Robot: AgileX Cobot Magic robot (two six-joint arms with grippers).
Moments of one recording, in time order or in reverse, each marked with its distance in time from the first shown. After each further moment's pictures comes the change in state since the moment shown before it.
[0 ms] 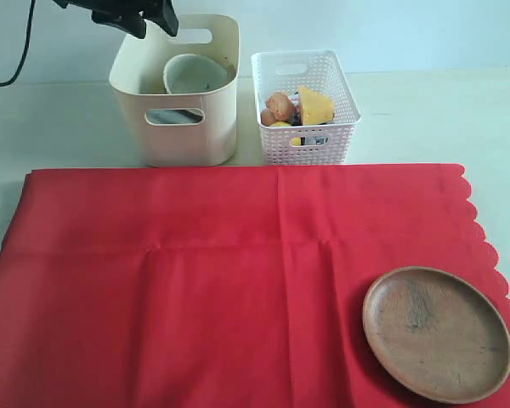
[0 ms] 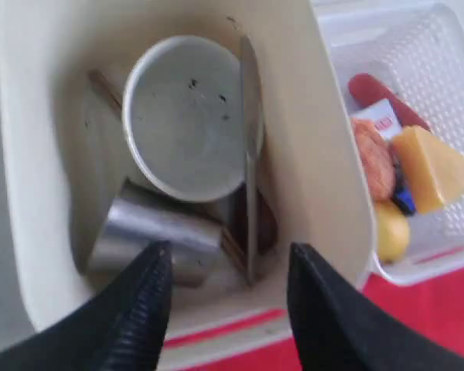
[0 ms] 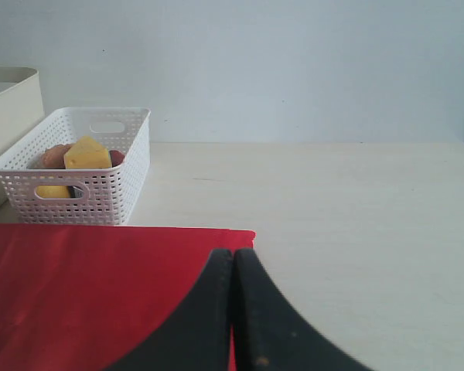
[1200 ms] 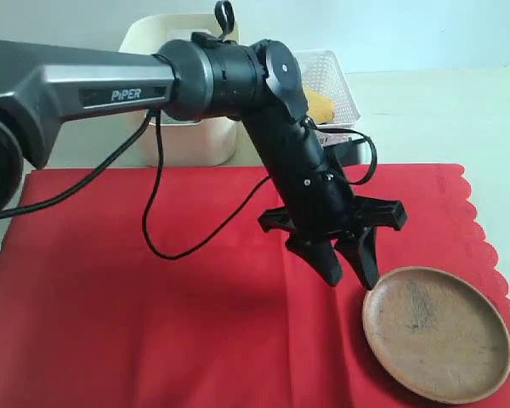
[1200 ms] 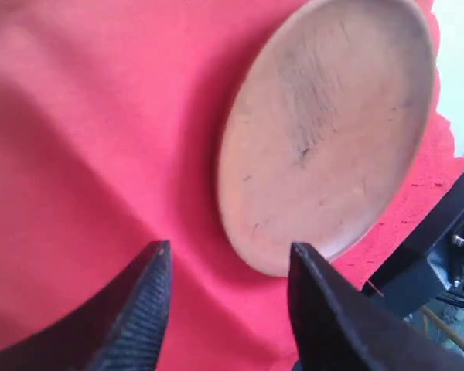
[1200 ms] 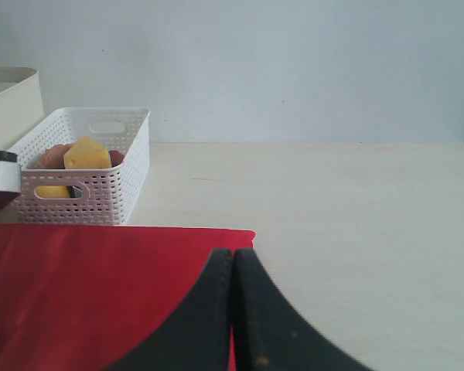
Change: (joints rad) left arm -0.435 0.287 0.105 -0.534 0.278 0.203; right arm 0.000 0.000 0.000 0.000 0.000 0.000
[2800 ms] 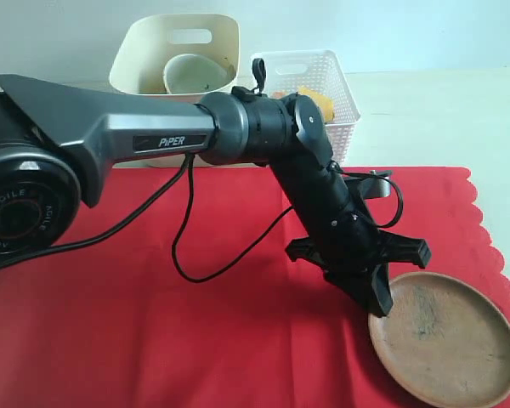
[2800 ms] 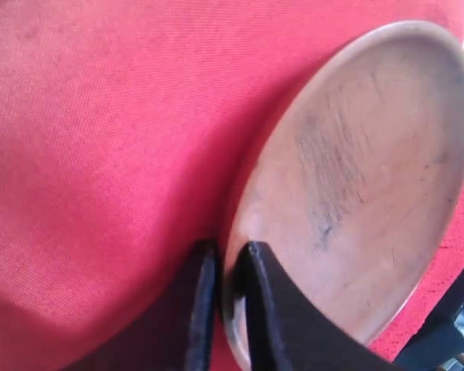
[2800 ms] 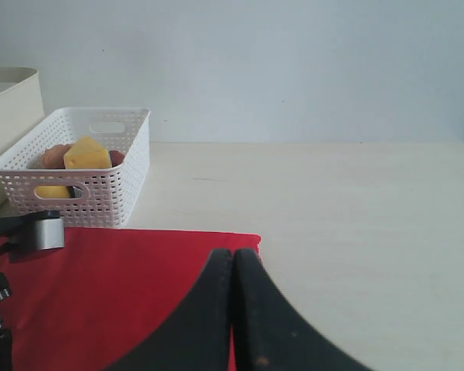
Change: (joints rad) left arm -0.063 0.097 0.000 -0.071 -0.142 0.058; right arm 0.000 0.000 0.000 0.000 0.000 0.000
